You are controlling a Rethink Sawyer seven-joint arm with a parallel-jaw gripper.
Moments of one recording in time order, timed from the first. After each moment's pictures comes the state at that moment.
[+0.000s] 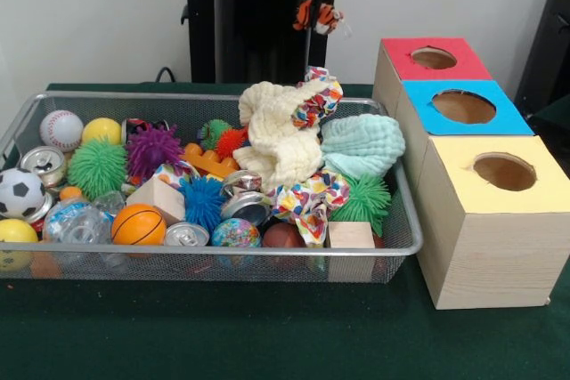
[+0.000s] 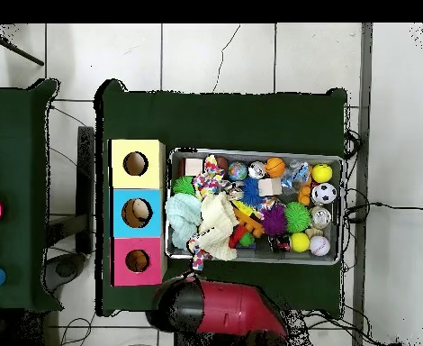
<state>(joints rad) -0.08 -0.88 -0.17 2.14 -0.15 0.54 2.44</state>
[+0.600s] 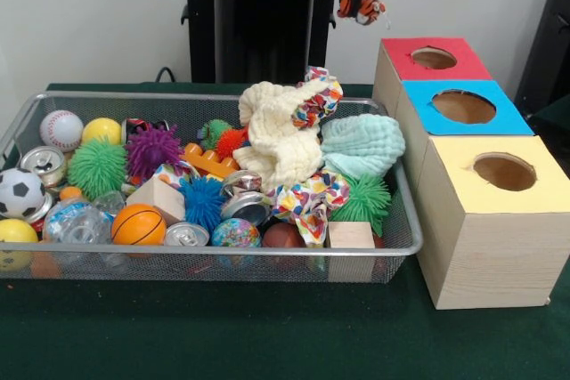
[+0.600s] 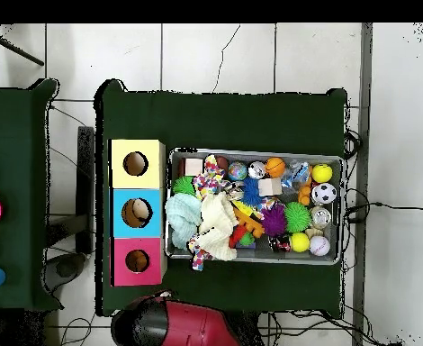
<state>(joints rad) 0.11 -0.84 -0.24 2.25 0.09 0.50 2.57</state>
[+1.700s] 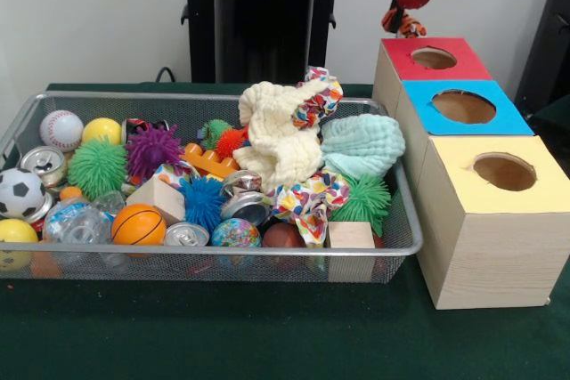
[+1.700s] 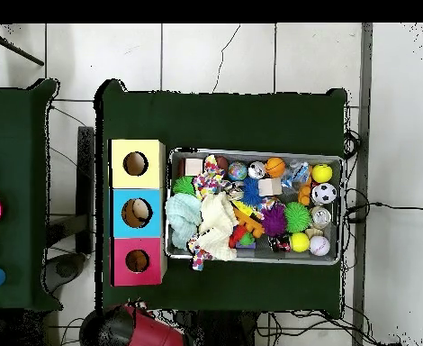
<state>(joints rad) 0.36 -0.71 -0.22 2.34 0.54 0.38 2.78</state>
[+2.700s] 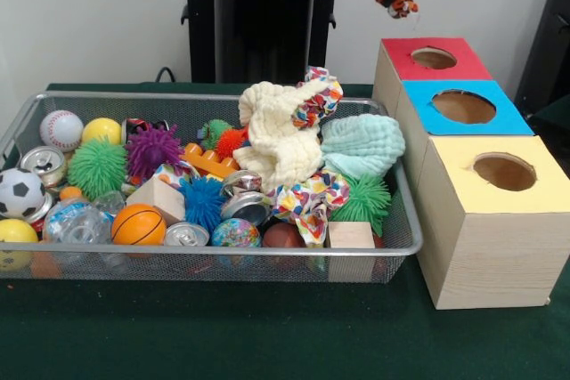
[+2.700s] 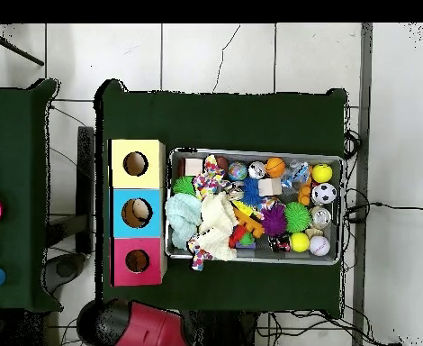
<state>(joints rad) 0.41 -0.69 -0.37 2.19 0.36 0.74 2.88</state>
